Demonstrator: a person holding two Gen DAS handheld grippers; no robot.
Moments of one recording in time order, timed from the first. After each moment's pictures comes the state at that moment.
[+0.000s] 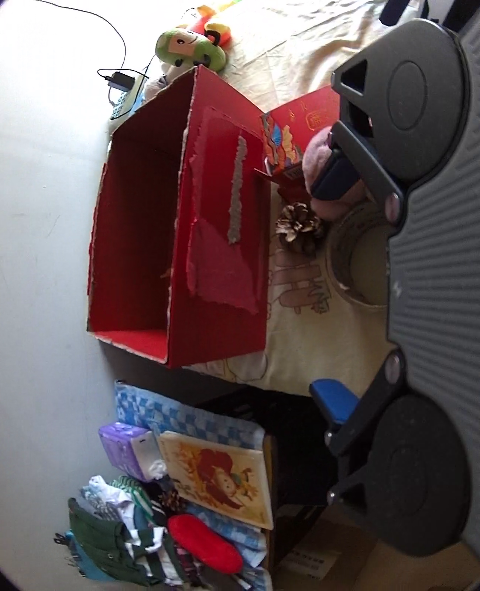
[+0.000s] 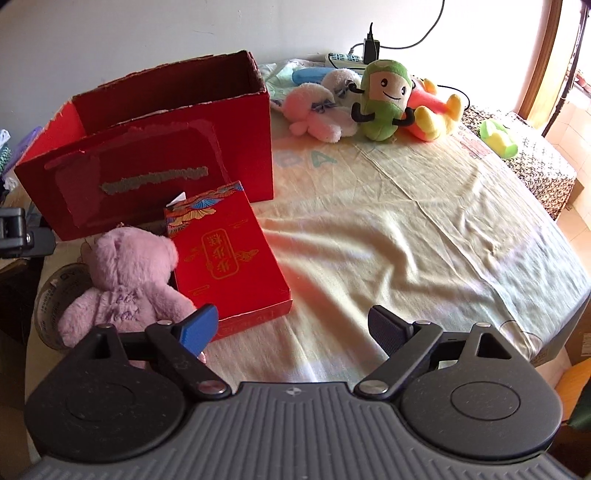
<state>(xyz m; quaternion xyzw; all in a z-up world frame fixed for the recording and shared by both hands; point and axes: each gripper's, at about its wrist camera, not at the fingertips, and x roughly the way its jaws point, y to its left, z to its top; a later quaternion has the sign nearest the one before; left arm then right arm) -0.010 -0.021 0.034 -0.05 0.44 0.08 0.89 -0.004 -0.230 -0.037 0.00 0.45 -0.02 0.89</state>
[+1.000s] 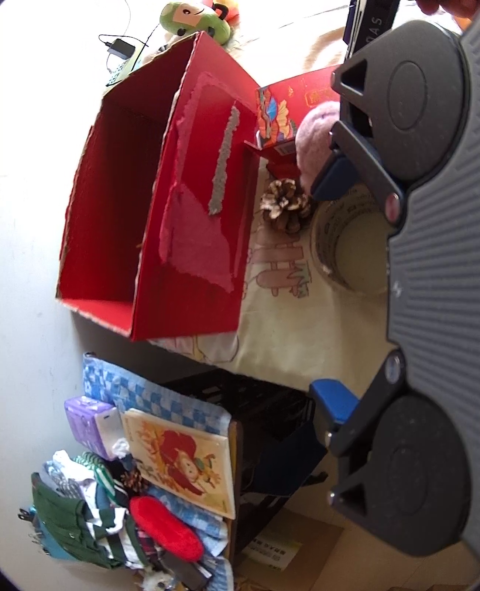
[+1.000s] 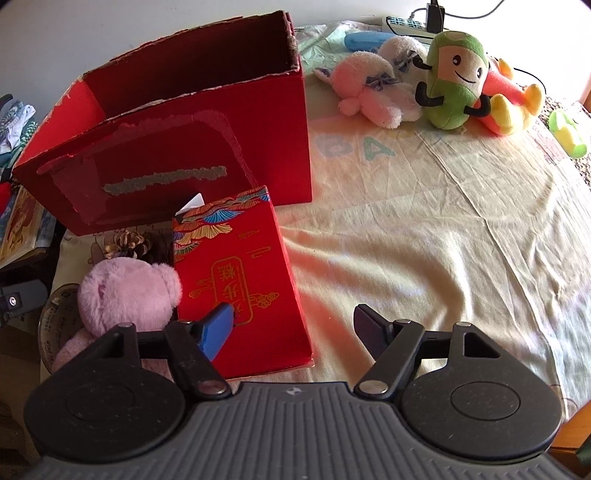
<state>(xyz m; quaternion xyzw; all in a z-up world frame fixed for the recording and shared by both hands) -0.009 0.010 0.017 -0.09 0.47 0.11 0.87 0.067 -0.240 -0.051 0.01 0.51 0.08 0.86</state>
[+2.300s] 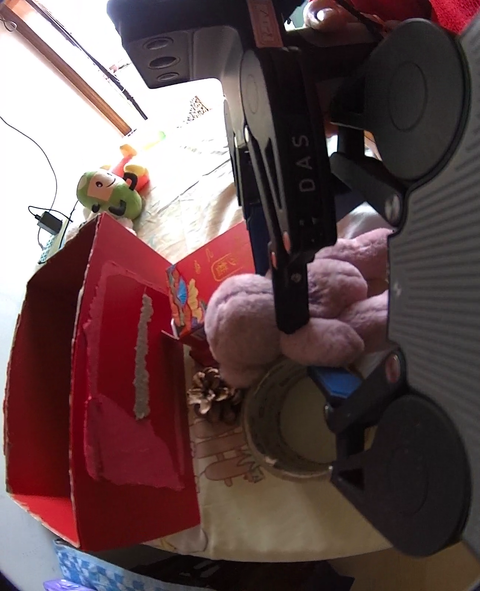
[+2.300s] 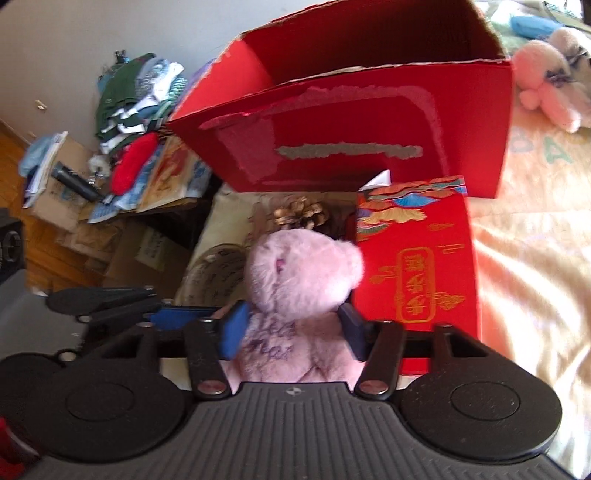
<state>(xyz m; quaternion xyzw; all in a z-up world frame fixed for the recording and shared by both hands) -0.014 -0.030 -0.009 -0.13 0.51 -0.19 0.83 0.070 -0.211 -0.043 0.07 0.53 0.33 0.77</state>
